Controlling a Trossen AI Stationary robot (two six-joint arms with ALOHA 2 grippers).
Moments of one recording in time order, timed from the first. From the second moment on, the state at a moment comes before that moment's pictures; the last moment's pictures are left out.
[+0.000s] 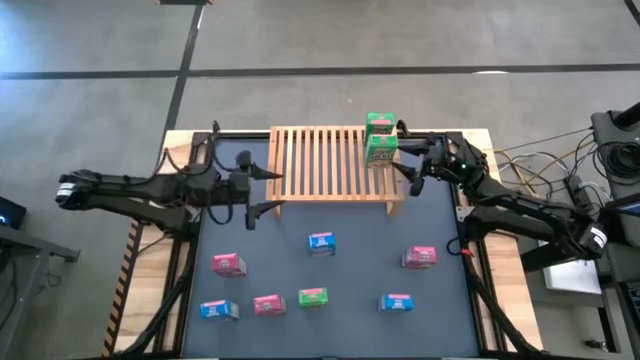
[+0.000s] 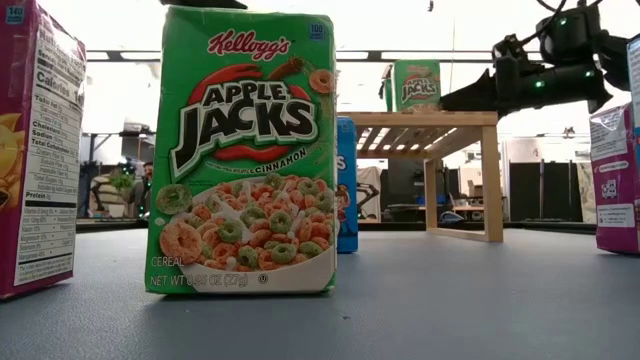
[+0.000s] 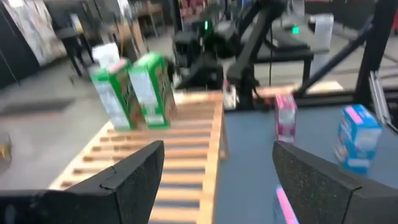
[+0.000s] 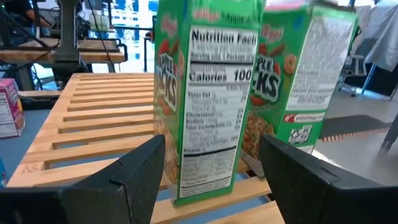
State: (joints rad) left arm -0.04 0.89 0.78 -0.06 -0.21 0.11; right arm -0.77 0.77 0.24 0.55 -0.42 -0.12
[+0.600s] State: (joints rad) left arm -0.28 1.16 0.93 -0.31 -0.24 -0.16; right arm -0.71 0.49 0.24 0.40 -0.45 -0.03
